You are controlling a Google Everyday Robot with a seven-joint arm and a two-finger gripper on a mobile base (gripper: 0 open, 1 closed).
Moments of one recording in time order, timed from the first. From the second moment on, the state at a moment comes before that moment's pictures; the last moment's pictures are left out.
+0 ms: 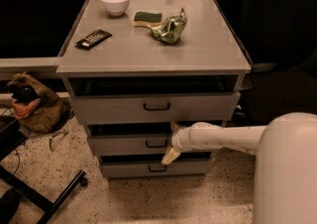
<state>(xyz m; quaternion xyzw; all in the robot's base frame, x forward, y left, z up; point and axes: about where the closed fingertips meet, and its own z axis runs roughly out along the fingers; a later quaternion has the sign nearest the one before) 0.655 -0.053 0.437 -0.62 0.70 0.04 0.35</state>
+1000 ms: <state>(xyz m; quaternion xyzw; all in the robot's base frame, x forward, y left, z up) 0.633 -0.059 0.411 -0.64 0.71 0.08 0.28</state>
